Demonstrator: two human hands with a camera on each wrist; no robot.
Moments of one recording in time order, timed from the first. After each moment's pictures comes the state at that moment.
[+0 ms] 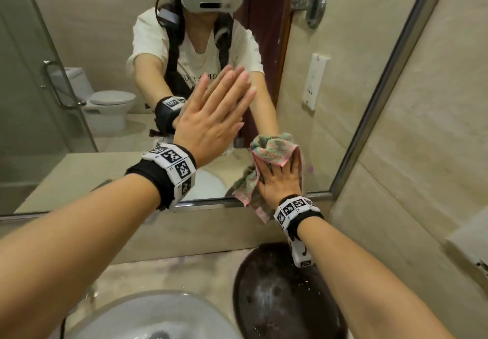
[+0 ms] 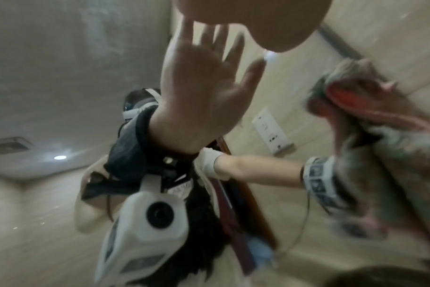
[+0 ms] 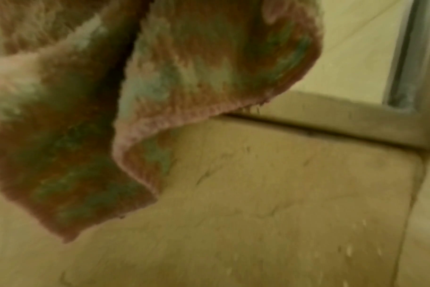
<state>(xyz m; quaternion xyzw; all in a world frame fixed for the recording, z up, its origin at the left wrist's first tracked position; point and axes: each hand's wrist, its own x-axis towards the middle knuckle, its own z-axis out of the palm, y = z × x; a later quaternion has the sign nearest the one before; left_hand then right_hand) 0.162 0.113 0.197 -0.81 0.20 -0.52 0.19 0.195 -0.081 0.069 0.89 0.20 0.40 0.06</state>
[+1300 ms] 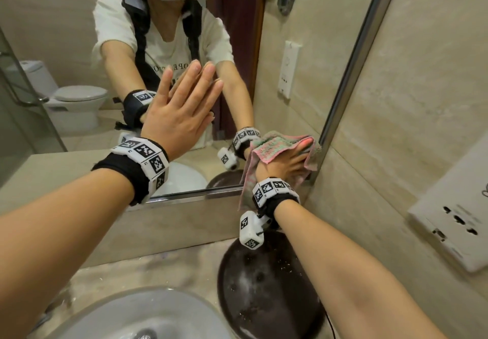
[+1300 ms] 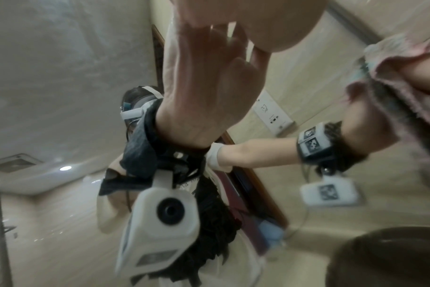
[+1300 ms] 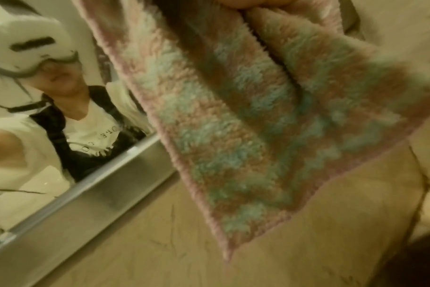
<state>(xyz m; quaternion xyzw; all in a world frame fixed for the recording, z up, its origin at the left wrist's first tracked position) 0.166 0.116 0.183 -0.77 0.20 -0.57 0.21 0.179 -0.081 0.114 0.84 -0.27 0.24 -0.41</state>
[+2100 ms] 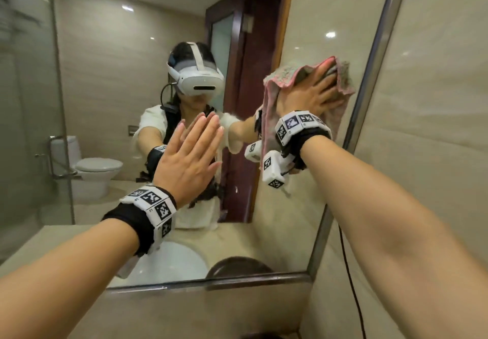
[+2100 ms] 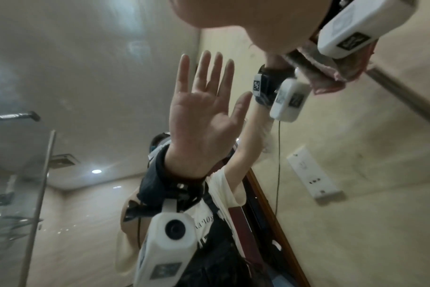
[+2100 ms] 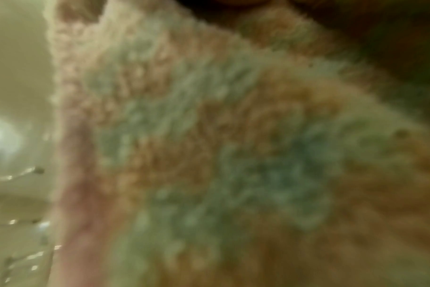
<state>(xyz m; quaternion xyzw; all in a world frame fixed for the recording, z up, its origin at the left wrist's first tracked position) 0.129 0.132 0.292 -0.80 0.12 -0.56 0.15 0.221 -0.057 0.435 0.79 -0.18 0.53 -0.23</state>
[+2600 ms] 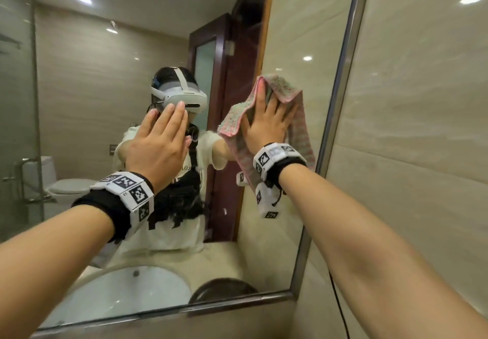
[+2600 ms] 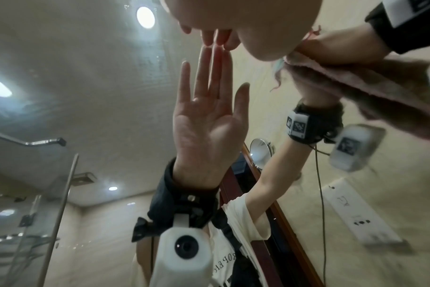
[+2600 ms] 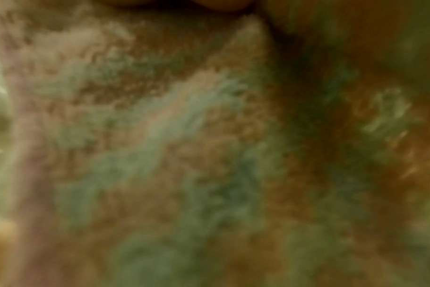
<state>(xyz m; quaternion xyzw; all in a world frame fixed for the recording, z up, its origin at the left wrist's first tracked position) 0.135 0.138 0.355 -0.79 0.06 -0.60 0.13 0.197 -0.063 0.421 0.86 0.05 0.51 -0.06</state>
